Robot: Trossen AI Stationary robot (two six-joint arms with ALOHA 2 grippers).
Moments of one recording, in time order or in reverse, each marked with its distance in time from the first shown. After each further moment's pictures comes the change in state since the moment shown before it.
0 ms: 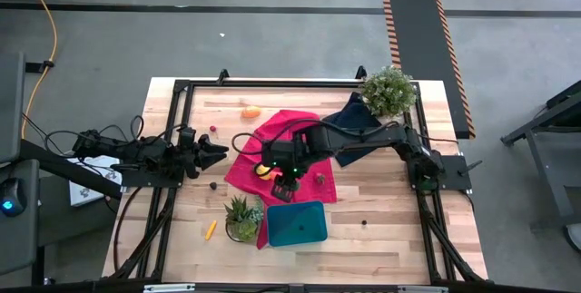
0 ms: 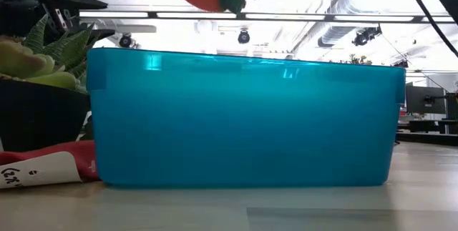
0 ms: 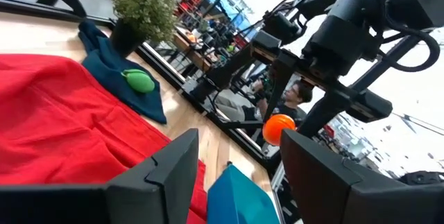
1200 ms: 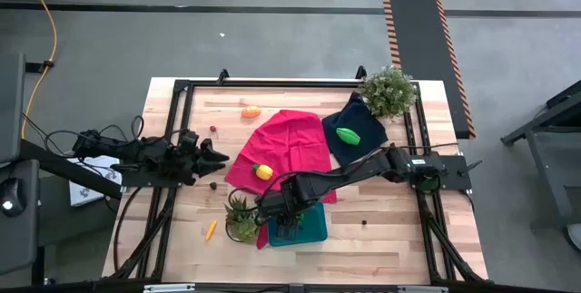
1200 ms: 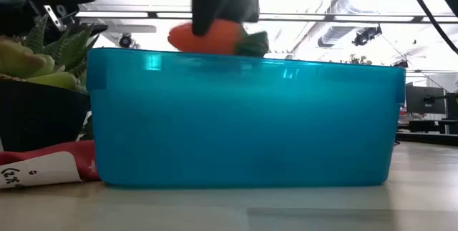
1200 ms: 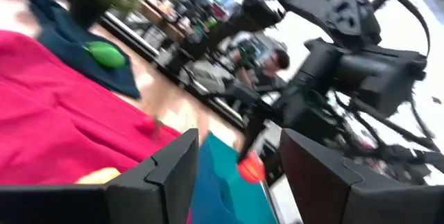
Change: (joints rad) left arm 0.000 0.000 0.000 -0.025 0.171 0.039; right arm 0.173 0.173 -0.030 0.019 0.049 0.006
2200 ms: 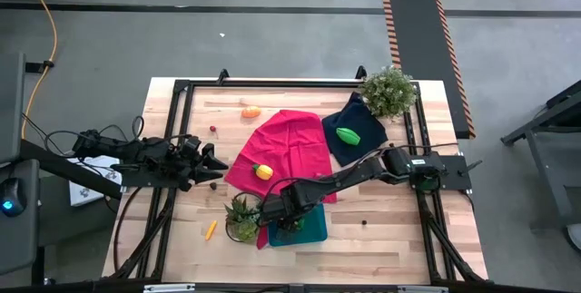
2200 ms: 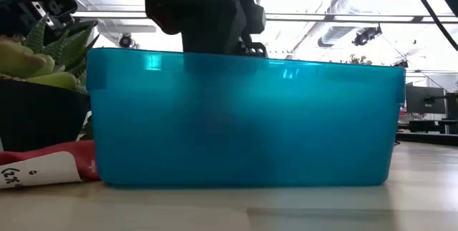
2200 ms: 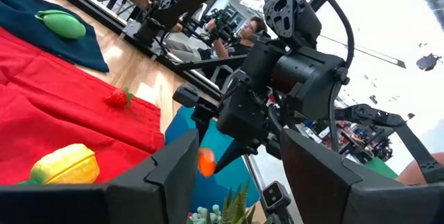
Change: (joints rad) left arm 0.000 0.000 0.000 -0.023 0.138 0.007; right arm 0.000 0.001 -0.234 0.235 -0.052 0.131
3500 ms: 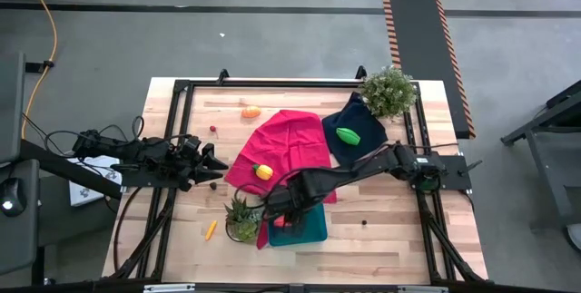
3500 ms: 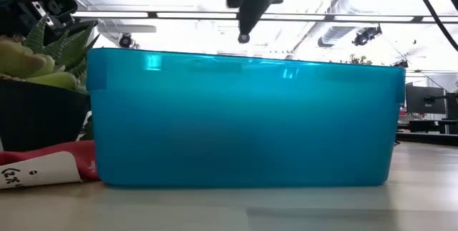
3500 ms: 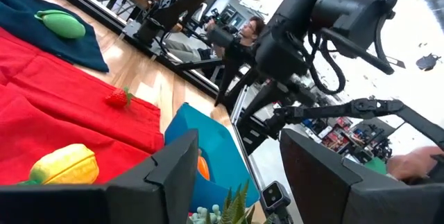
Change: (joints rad) left arm 0.000 0.000 0.000 0.000 0.001 -0.001; right arm 0.000 -0.073 0.234 -0.362 0.044 -0.038
